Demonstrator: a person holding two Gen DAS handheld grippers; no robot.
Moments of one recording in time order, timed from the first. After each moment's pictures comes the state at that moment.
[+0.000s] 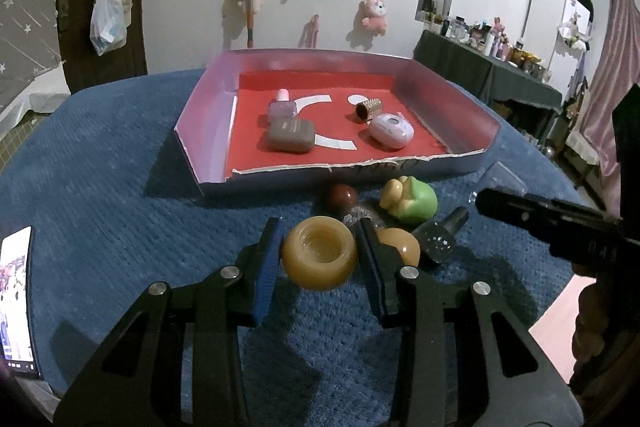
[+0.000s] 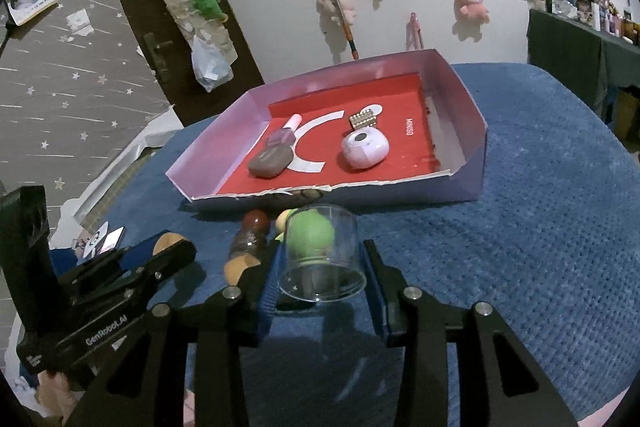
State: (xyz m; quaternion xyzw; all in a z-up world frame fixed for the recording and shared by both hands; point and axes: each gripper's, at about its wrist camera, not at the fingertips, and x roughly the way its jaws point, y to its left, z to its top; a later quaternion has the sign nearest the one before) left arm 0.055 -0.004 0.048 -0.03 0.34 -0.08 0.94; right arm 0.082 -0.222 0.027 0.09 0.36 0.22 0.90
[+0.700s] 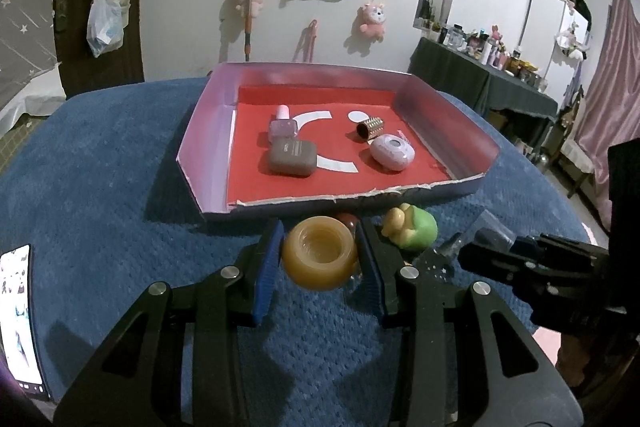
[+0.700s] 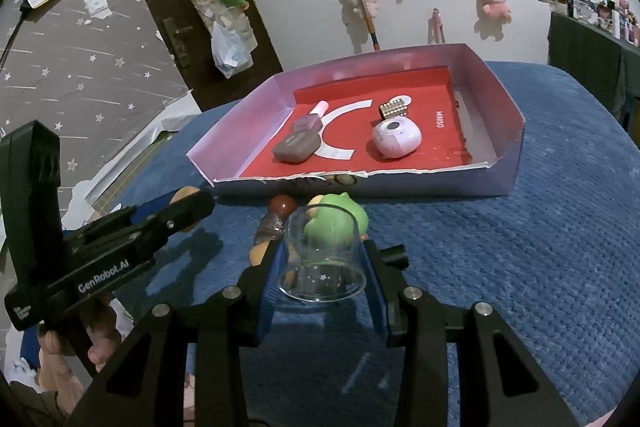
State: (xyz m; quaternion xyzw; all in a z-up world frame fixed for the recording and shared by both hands) left arm 0.071 0.003 0.060 -0.04 0.33 -0.09 0.94; right arm 0.078 -0.204 0.023 0.07 0.36 0.25 0.89
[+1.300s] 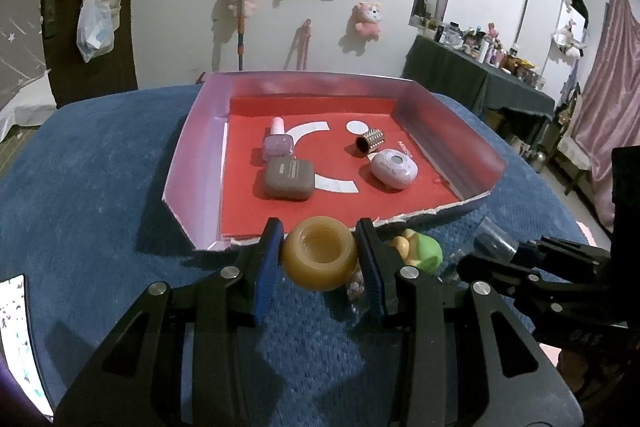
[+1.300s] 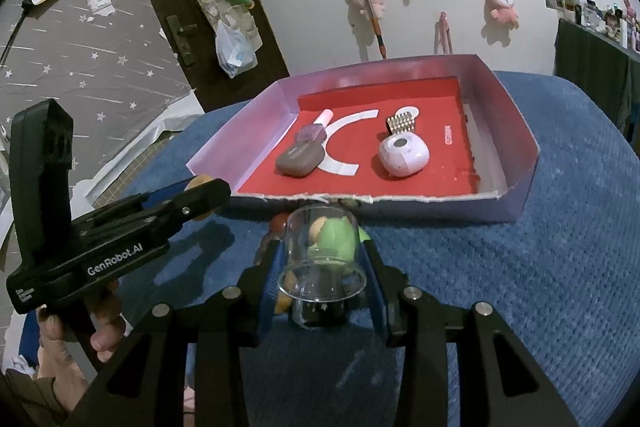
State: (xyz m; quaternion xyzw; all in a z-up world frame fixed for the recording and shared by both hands) left arm 0.099 0.004 0.068 -0.04 0.34 -0.10 0.94; right arm 0.093 -0.198 0.033 0.06 0.36 0.26 0.89
